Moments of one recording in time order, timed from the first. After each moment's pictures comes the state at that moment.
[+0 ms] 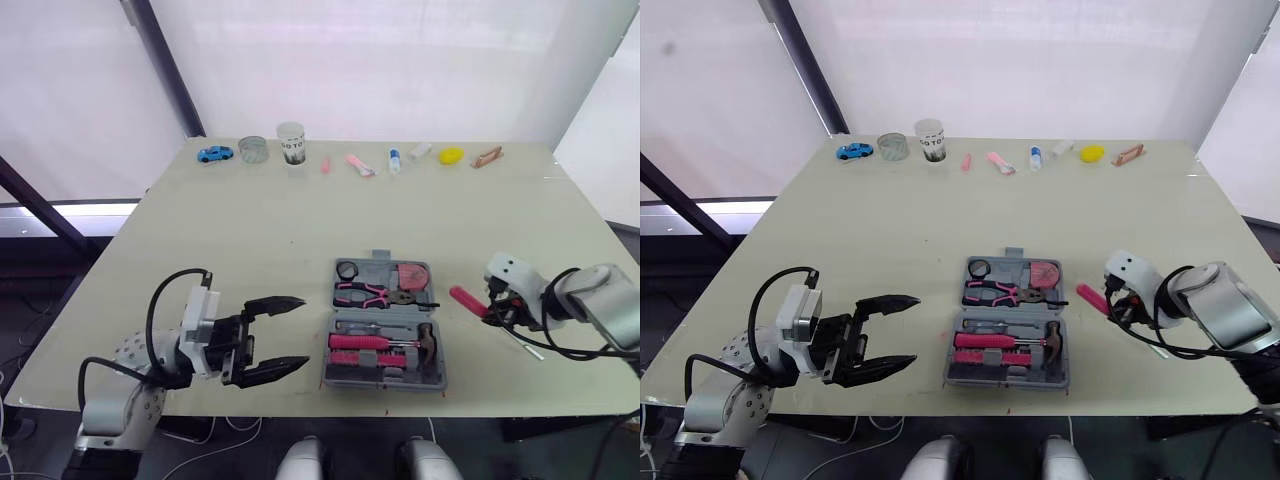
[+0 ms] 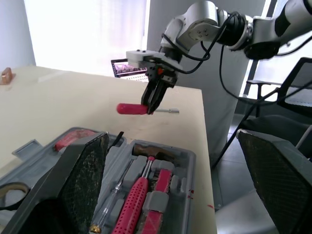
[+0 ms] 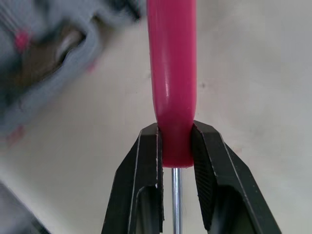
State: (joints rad) left arm -0.04 0.63 0.14 -0.17 -0.69 0.13 -1.41; right arm -0.49 -0.79 0.14 -0.23 0.22 1.36 0.86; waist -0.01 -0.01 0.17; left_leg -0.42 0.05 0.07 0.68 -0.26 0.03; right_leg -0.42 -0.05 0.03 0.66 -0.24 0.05
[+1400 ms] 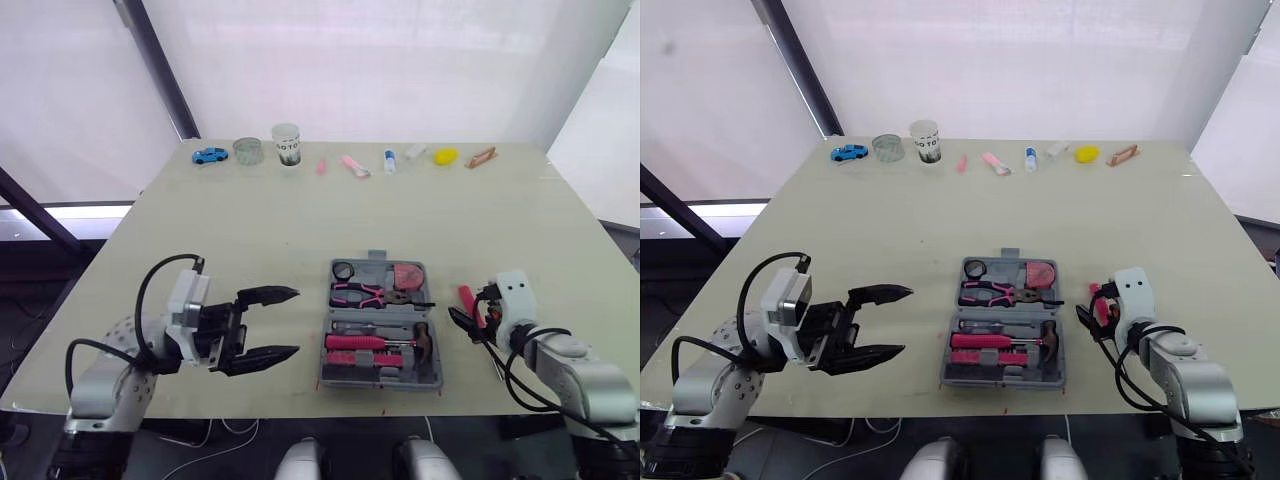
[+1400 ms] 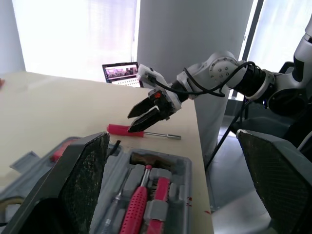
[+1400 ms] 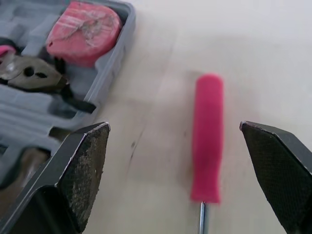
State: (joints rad) left arm -0.12 0.70 0.19 -0.14 -0.74 0.23 -1.45; right arm -0.13 -0.32 -0.13 -0.33 0.20 0.89 0.33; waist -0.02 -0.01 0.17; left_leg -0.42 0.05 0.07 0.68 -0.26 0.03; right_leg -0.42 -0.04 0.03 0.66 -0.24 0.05
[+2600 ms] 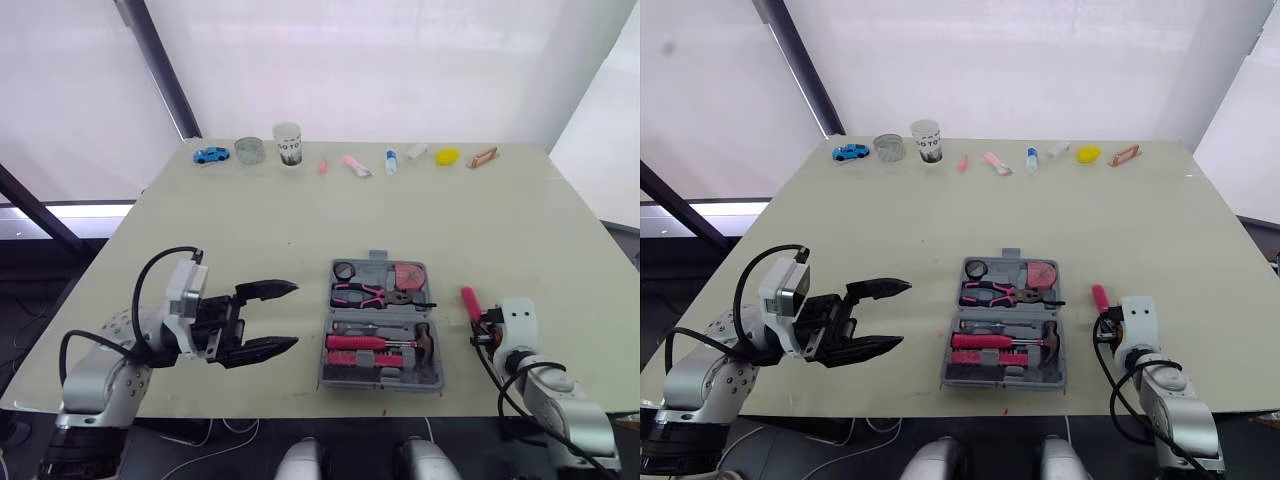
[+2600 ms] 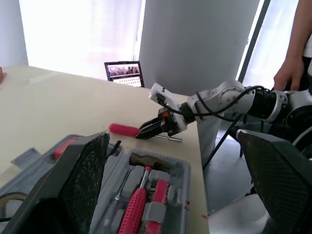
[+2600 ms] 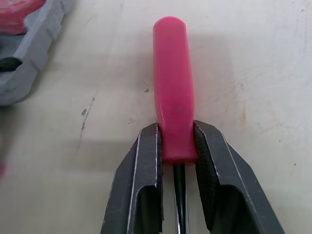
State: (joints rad) left arm -0.11 0.71 0.20 -0.19 -0.79 0.33 -1.41; right arm 0.01 -0.28 -0.13 -0.27 0.22 0.67 0.27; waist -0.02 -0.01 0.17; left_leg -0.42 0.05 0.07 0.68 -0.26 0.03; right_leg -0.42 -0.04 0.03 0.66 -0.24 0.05
